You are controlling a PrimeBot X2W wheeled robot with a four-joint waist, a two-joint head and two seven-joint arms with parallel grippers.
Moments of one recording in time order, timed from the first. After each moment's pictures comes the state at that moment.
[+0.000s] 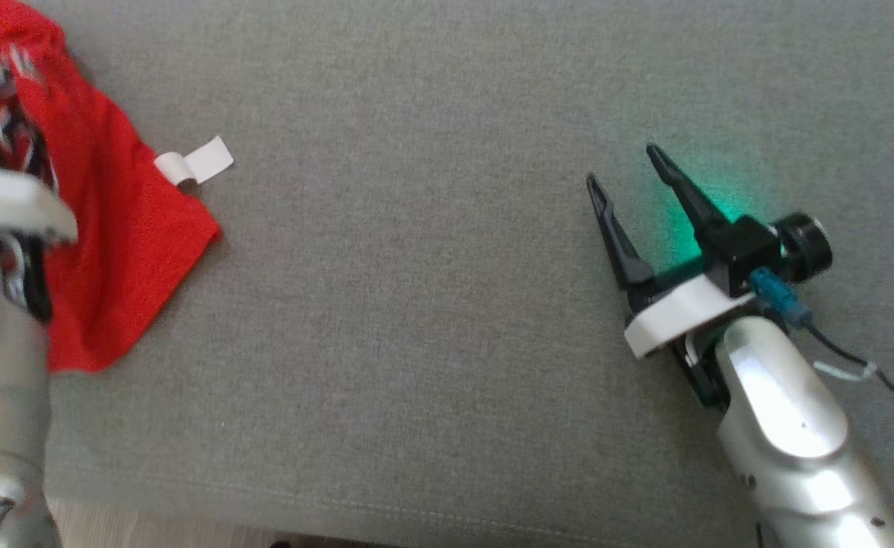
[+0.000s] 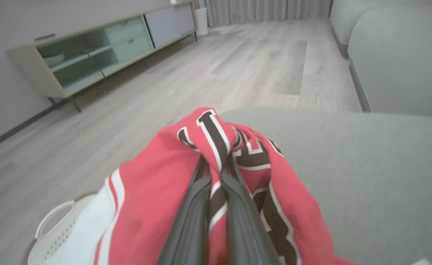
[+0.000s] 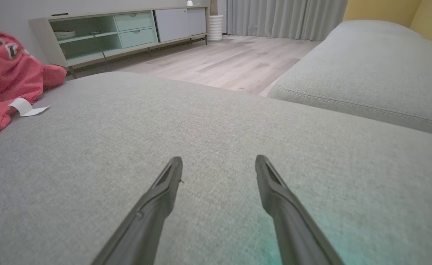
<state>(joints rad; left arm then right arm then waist) -0.89 0.30 0.08 1.03 -0.16 -0.08 -0.25 -0.47 -0.12 0.32 0.49 0.04 0.13 -0.26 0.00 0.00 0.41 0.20</state>
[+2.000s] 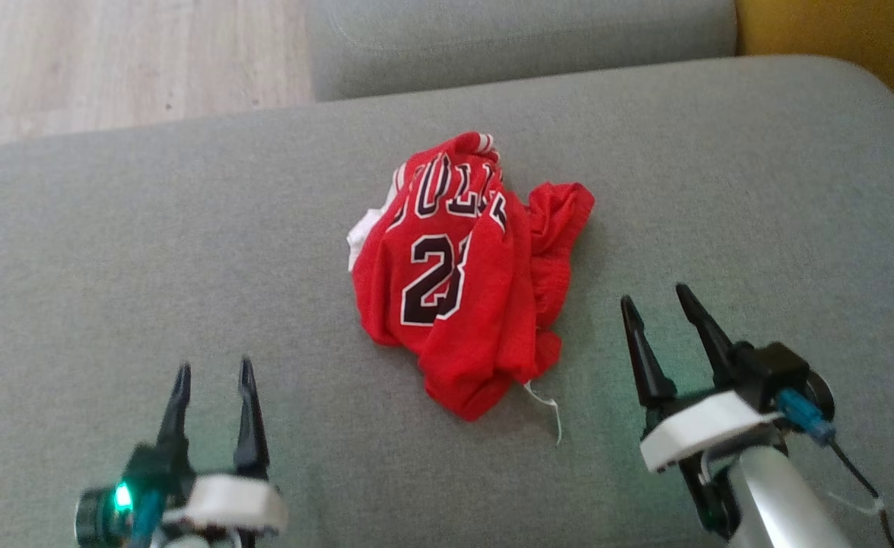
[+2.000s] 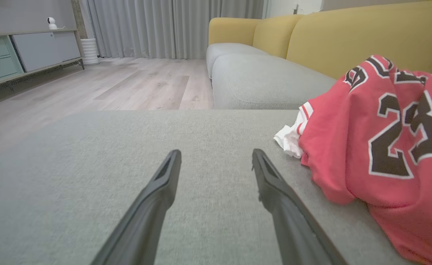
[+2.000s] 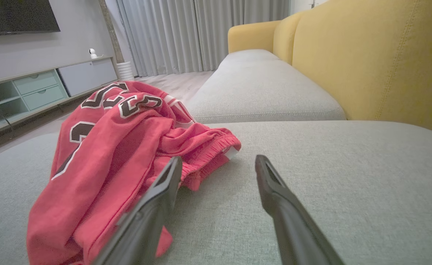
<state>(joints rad) -0.08 0.06 -0.11 0.39 -0.18 0.05 -0.26 -0.19 -0.06 0.19 0.45 0.14 0.13 -0.26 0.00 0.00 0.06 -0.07</state>
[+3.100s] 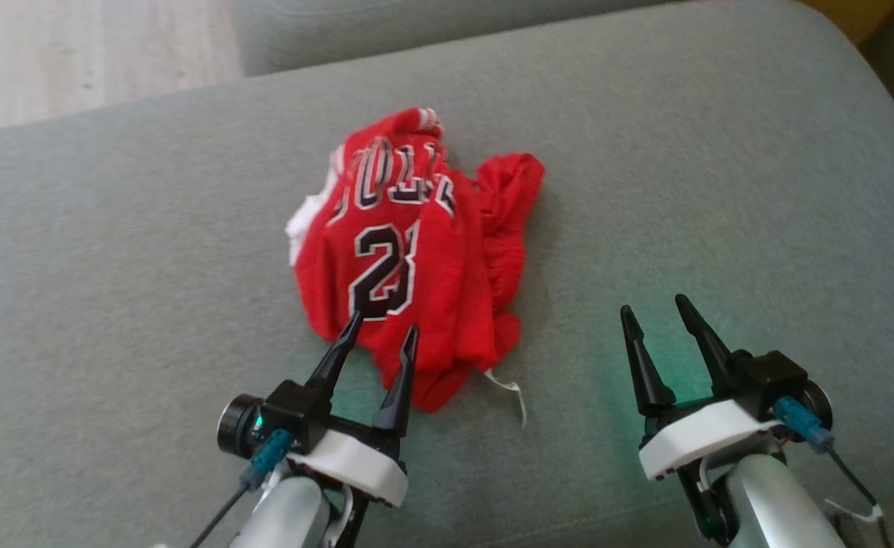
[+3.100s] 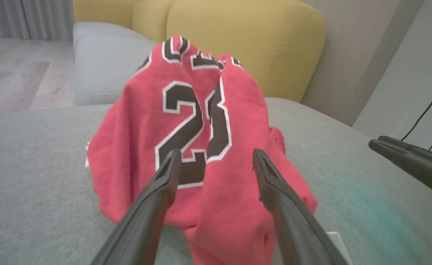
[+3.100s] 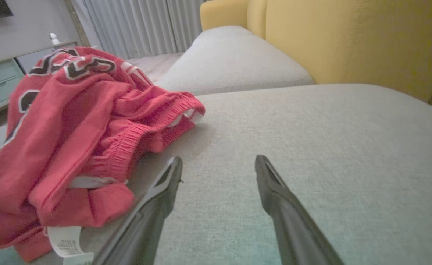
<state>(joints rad) -0.24 0.05 -0.49 0.44 -0.31 -0.05 -0.26 -0.16 -0.05 0.18 0.45 0.14 0.13 -0.26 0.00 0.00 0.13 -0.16</state>
